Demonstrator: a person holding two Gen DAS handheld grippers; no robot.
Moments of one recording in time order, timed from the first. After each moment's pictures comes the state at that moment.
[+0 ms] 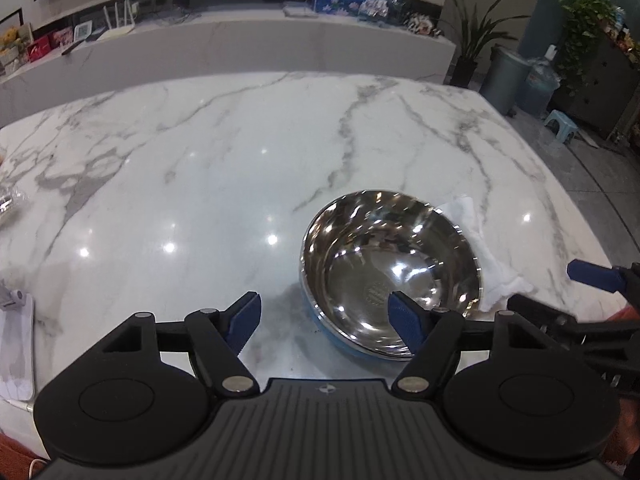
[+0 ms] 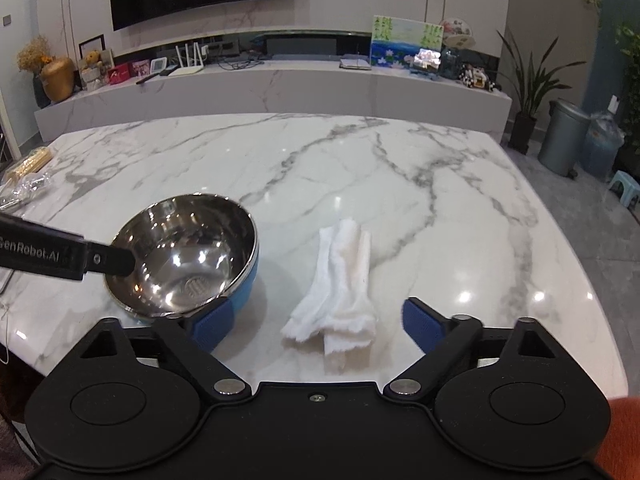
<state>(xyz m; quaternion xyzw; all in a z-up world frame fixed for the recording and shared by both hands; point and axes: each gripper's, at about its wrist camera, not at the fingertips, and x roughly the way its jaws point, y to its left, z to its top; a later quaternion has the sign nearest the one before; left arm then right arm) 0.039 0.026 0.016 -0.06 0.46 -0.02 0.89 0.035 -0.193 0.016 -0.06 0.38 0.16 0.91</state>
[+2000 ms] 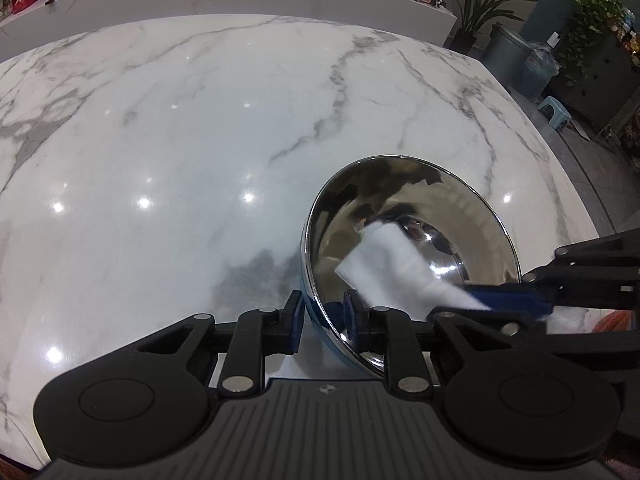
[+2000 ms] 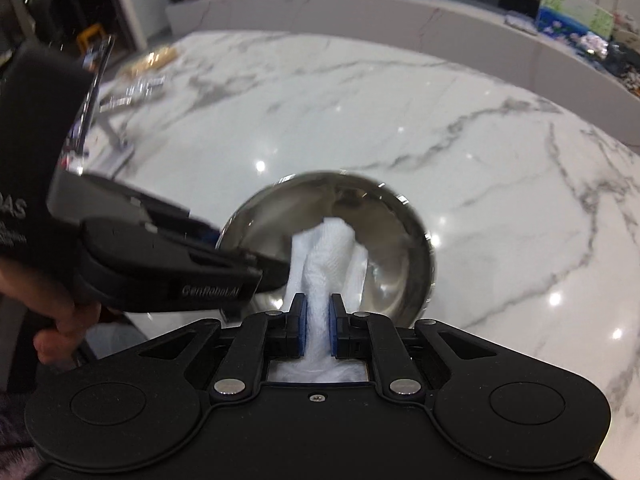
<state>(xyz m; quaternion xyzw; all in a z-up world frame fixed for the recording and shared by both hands) 0.065 0.024 -0.023 -0.09 0.50 -0.06 0.86 0.076 -0.115 0.015 -0.15 0.47 0.36 0.79</state>
